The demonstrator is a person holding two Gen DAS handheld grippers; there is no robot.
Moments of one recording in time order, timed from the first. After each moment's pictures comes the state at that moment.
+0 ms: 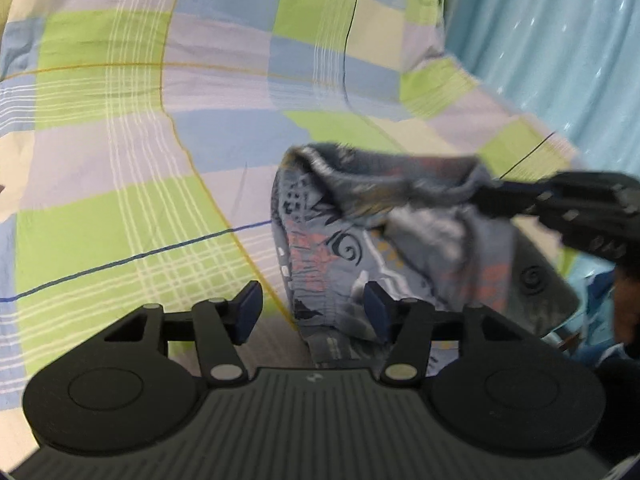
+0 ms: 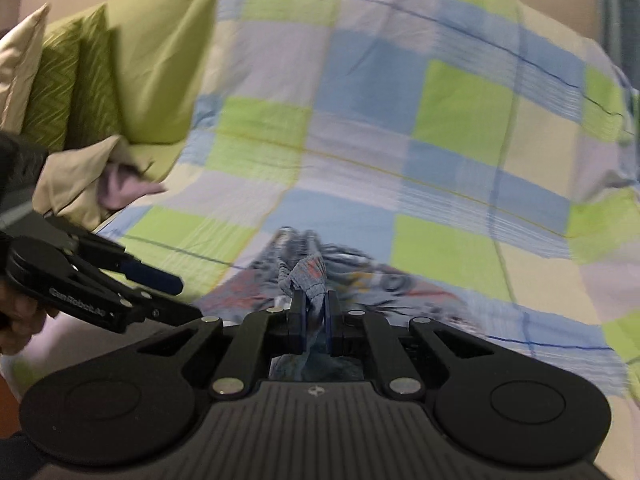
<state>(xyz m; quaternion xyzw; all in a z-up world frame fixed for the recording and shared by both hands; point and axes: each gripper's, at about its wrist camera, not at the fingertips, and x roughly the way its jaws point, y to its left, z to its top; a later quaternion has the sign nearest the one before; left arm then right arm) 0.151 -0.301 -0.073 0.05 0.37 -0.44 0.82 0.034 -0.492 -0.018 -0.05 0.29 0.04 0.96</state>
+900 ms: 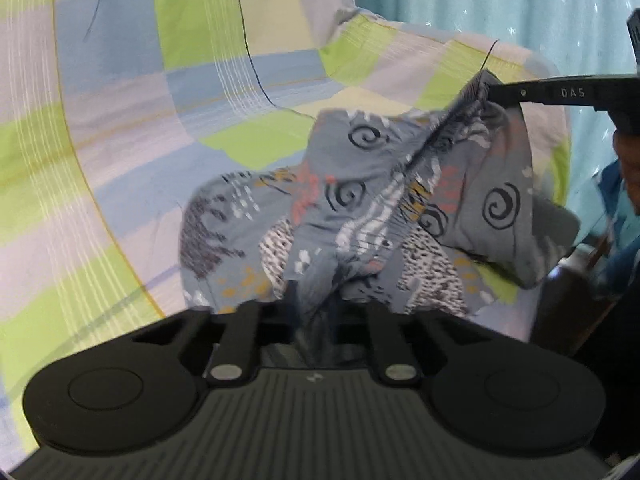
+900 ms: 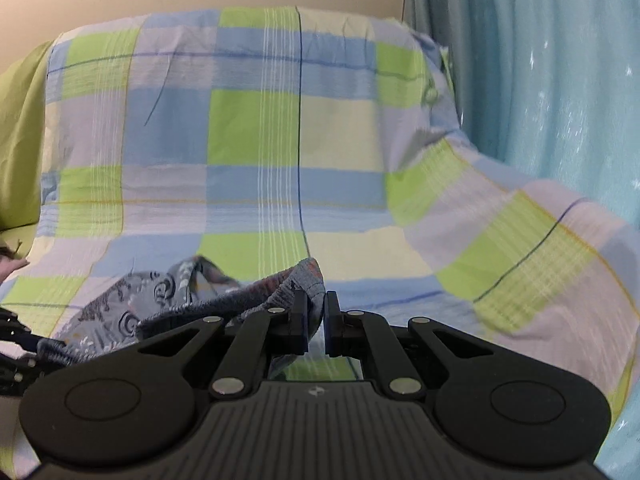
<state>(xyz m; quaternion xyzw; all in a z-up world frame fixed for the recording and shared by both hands) 0.099 -0.363 -0.074 0.20 0.26 -0.48 0.81 -0.031 -0.632 -0.012 0.03 0.23 -0.15 0.96</state>
